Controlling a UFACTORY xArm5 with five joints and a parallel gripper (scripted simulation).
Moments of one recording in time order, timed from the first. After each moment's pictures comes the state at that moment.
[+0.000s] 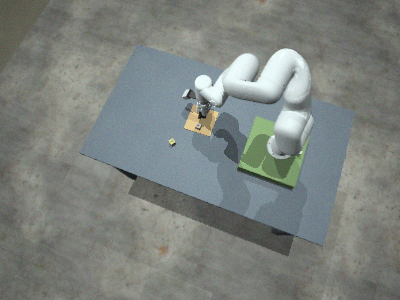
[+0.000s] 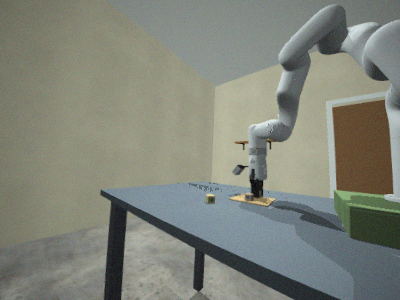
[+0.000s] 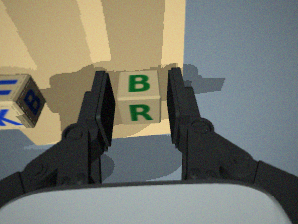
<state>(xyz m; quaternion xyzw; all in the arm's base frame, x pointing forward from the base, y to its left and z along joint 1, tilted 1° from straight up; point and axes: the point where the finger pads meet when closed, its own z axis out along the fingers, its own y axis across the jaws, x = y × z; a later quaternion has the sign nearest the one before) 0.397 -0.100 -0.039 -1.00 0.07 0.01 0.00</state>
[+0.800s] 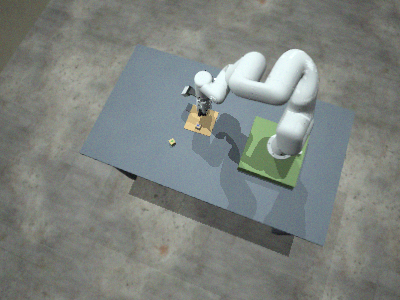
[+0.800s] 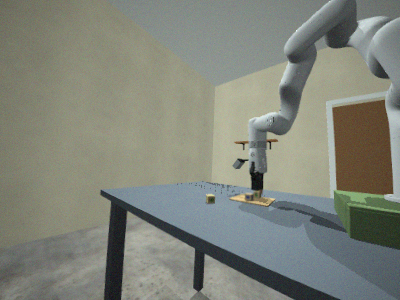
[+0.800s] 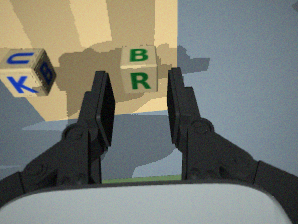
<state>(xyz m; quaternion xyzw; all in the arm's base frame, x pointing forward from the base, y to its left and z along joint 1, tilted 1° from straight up) 0.397 -0.100 -0.010 -1.00 0.07 0.01 0.00</state>
